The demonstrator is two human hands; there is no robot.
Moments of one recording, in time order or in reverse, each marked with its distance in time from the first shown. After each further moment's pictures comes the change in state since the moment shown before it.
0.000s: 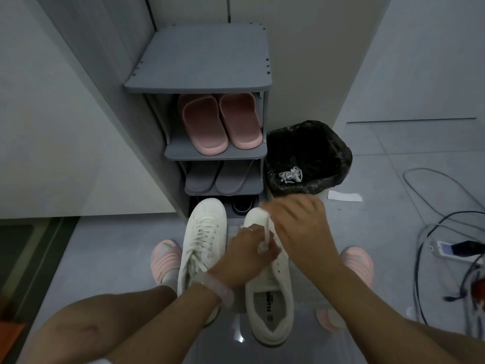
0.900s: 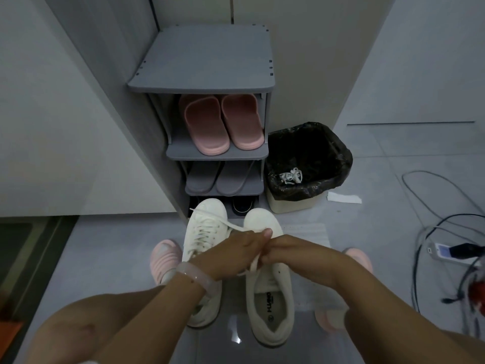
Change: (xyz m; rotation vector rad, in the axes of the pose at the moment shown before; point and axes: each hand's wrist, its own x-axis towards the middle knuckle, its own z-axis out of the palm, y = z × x) left_hand -0.004 -0.007 -0.027 -0.158 -0.294 -0.071; right_hand -0.003 -0.002 -0.008 1.274 -1.077 0.734
